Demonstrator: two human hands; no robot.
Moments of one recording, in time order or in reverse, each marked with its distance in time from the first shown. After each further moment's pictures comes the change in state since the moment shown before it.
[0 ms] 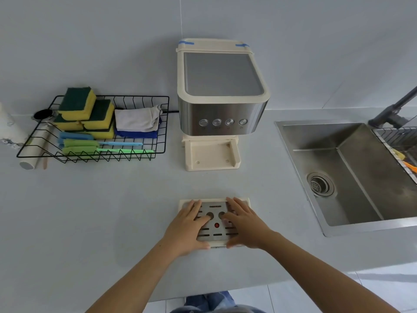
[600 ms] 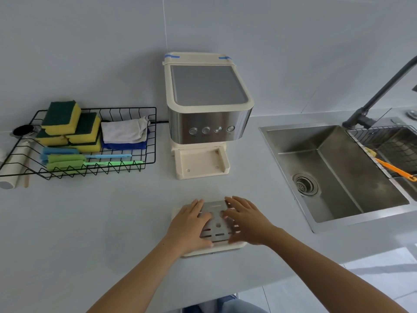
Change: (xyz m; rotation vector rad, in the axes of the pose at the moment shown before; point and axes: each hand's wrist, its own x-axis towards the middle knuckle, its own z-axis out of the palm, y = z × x) left_hand 0.009 0.017 -0.024 0.080 0.085 0.113; right_hand -0.012 0.009 -0.020 -0.100 0.115 0.009
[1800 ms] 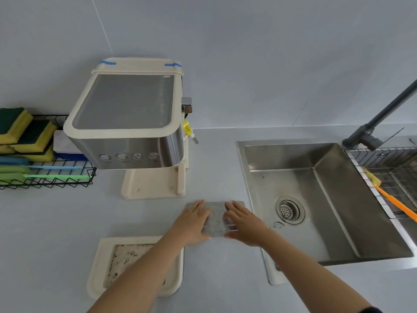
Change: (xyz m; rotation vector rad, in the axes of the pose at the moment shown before) left_hand 0.181 0.091 0.014 0.017 -0.139 -0.109; right_hand 0.030 0.201 0.001 0.072 -0.138 -0.037
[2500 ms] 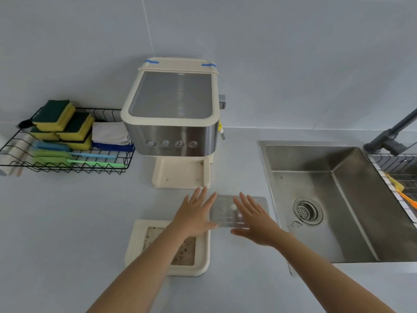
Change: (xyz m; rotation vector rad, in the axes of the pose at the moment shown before) left_hand -0.060 -0.037 -0.008 -0.031 0.100 -0.076; right_hand -0.014 -0.060 -0.005 0.088 0.038 0.057
